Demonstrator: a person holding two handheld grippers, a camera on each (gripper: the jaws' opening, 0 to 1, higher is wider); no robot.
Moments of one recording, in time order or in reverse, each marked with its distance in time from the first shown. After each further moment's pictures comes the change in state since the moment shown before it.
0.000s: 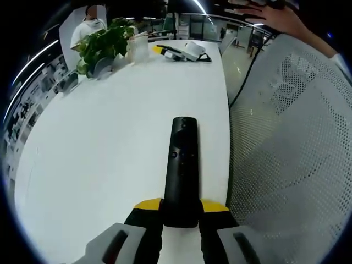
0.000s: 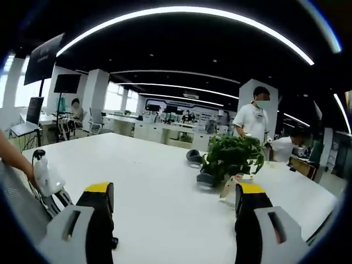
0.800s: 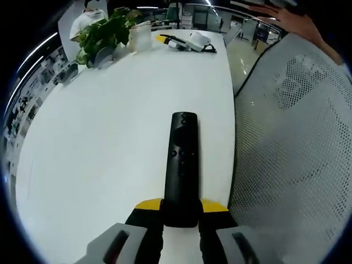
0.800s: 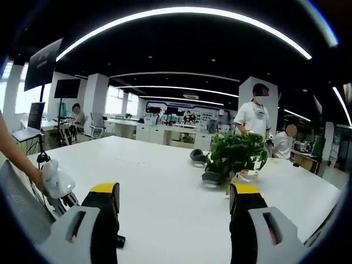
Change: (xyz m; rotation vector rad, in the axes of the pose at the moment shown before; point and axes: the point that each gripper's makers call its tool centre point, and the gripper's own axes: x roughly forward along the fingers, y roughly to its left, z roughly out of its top) left arm -0.005 0.009 -0.006 -0.025 0.103 0.001; right arm -0.006 0.023 -0.003 0.022 -0.009 0.006
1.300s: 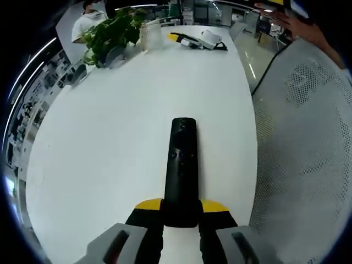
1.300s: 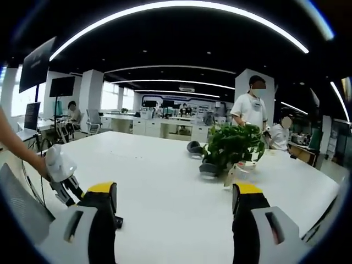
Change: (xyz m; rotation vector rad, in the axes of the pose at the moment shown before) left arm -0.021 0.050 0.000 0.034 0.044 0.074; right arm 0.002 -0.005 -0.013 0.024 0.065 -0.024
